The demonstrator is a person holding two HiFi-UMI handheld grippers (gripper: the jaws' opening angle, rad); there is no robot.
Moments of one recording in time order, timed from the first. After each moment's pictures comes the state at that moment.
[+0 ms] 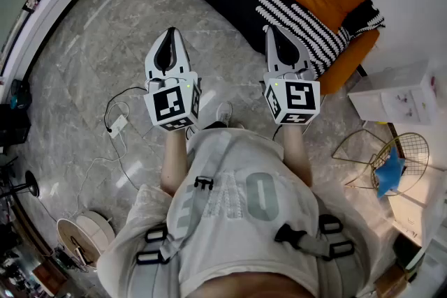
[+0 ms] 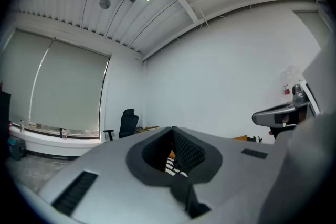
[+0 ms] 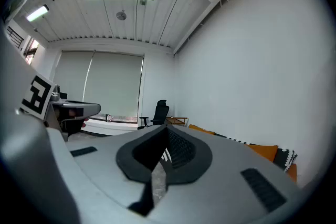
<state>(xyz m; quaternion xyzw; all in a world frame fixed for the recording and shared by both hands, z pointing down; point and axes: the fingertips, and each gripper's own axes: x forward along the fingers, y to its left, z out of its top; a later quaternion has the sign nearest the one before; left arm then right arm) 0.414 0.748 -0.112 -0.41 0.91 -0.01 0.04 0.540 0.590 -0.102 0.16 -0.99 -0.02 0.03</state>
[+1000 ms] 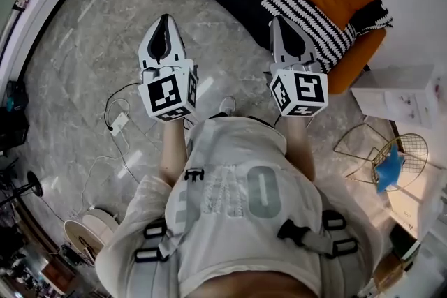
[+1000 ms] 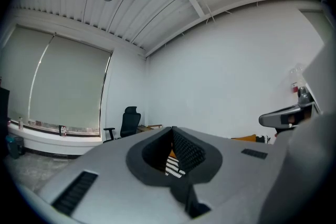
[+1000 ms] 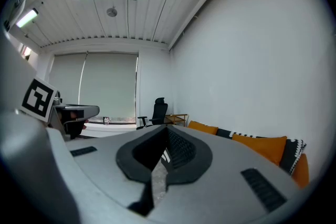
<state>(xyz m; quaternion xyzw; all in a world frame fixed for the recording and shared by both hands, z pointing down) 0.309 0.722 -0.098 -0.40 0.92 -0.01 0.02 0.453 0.556 -0.082 0.17 -0.99 0.02 0.03</state>
